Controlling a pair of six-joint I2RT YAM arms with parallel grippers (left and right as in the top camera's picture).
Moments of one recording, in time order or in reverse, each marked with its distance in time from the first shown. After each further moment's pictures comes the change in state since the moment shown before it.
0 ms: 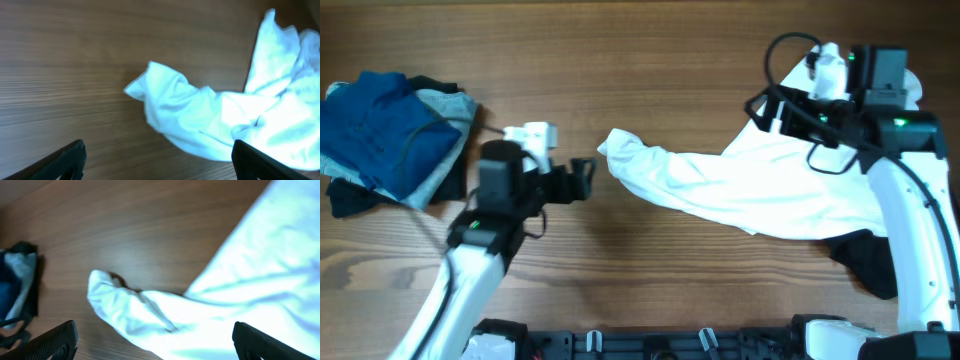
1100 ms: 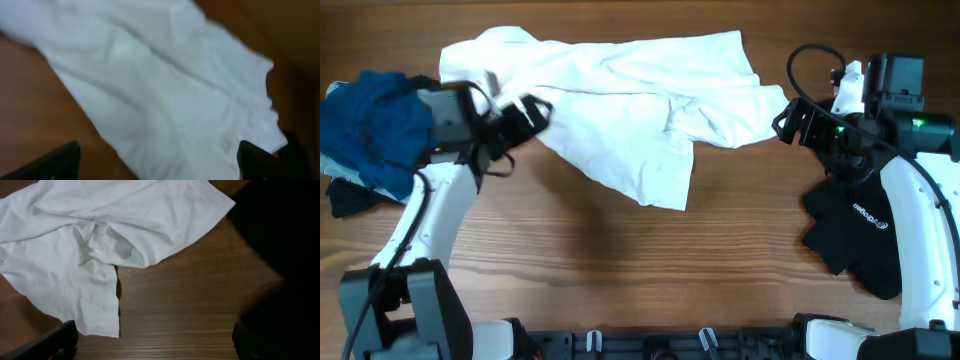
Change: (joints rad) left arm 0.285 0.400 0.323 -0.076 0.138 -0.156; right arm -0.058 0.000 0.000 -0.121 0.151 0.000
